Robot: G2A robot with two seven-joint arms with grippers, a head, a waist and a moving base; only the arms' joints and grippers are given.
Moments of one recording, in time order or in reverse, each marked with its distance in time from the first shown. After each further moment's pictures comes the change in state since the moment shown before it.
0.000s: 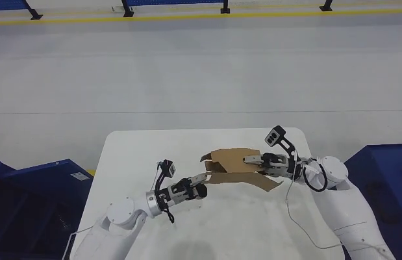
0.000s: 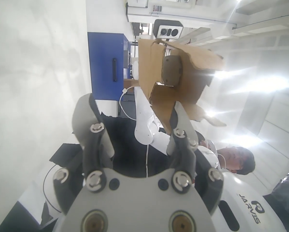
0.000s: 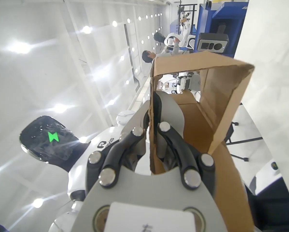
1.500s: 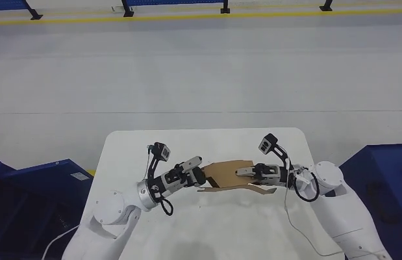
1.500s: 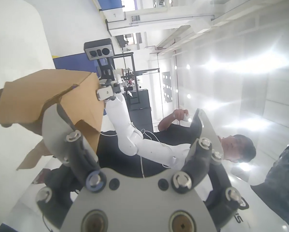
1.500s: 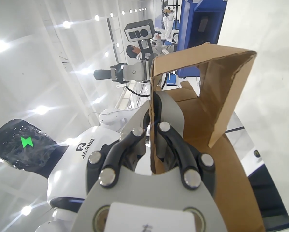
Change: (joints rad) left arm 0.016 0.011 -0.059 -0.275 0.011 0.088 0.085; right arm -0.061 0.012 -0.021 -0.096 -0.142 -0.048 -0.006
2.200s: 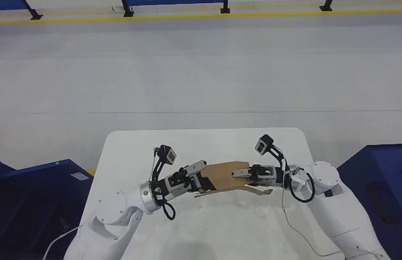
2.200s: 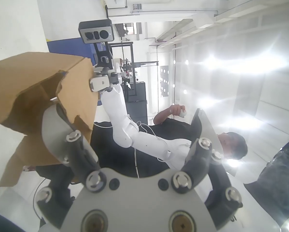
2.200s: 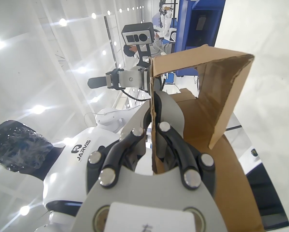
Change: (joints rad) left arm -0.001 0.000 0.015 -0.014 -0.050 0.016 -0.034; right arm 0.014 -0.003 -0.038 -0.002 -0.021 0.000 -0.016
